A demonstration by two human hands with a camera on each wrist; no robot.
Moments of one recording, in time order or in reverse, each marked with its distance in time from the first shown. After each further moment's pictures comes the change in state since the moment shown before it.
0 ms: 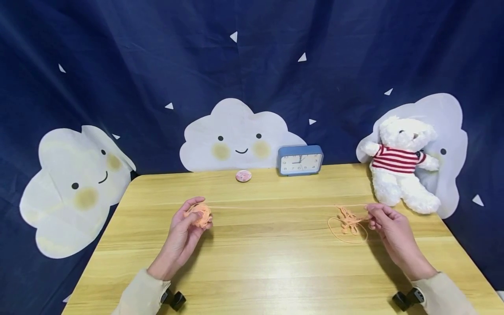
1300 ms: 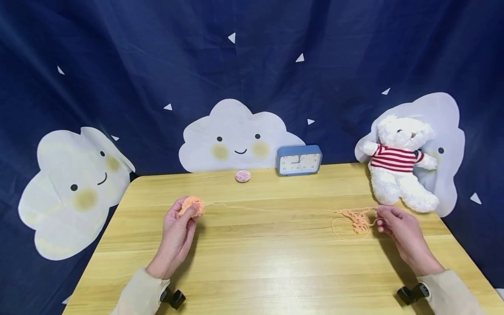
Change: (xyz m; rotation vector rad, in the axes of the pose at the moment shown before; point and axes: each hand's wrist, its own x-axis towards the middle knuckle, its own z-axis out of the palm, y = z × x) left_hand 0.007 0.005 0.005 -0.046 0.282 0.078; right_hand 0.006 -0.006 -0.035 -0.203 0.062 0.103
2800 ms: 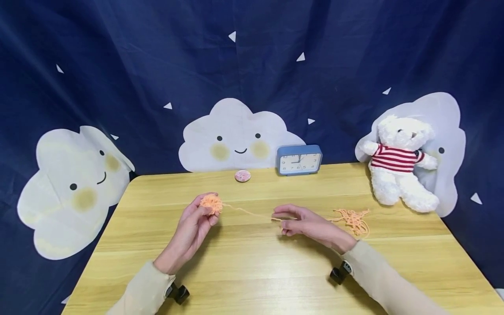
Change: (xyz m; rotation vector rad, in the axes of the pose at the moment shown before) left_hand -0.001 -0.003 0.021 0.102 -0.302 -0.194; right_hand 0.016 0.018 0.185 -0.208 -0.815 0.145
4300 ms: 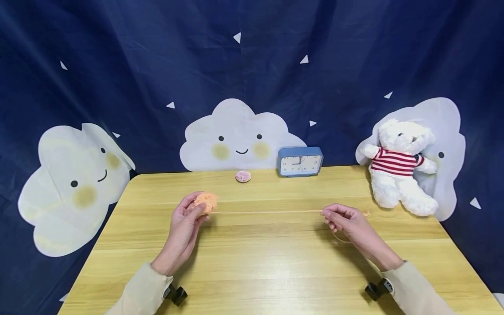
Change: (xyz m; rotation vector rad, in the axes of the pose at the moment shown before) left_hand -0.001 0.001 -0.010 0.078 0.292 0.099; right_hand -0.074 -0.002 -0.041 -0.026 0.466 -0.136
